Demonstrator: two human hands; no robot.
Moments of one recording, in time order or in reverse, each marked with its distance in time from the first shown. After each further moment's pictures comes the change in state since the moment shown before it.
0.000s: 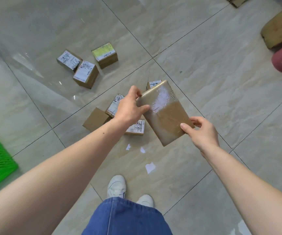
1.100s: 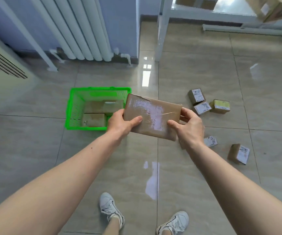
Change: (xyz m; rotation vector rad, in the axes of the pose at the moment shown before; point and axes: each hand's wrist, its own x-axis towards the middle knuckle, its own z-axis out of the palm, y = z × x) left_hand -0.392 -0.213 -0.451 -0.587 0.636 -0.530; right_hand -0.467 -0.320 0.265 -0.182 -0.492 -0.631
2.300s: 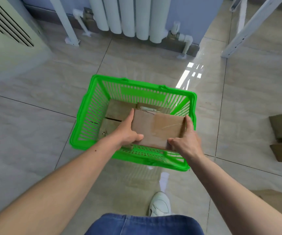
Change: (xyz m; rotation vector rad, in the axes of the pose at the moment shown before) left_hand 0.379 -0.244 -0.086 0.096 -0.189 -0.153; right_hand 0.225 0.098 0.416 -0.403 -0.306 0.143
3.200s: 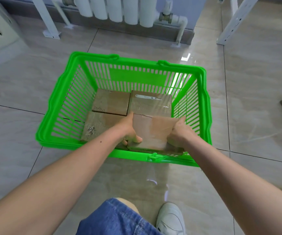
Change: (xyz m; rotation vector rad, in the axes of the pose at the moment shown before) left_hand 0.098 -0.075 0.048 0.297 -0.028 -0.066; right_hand 0.086 0.059 0.089 -0.418 -0.078 0.004
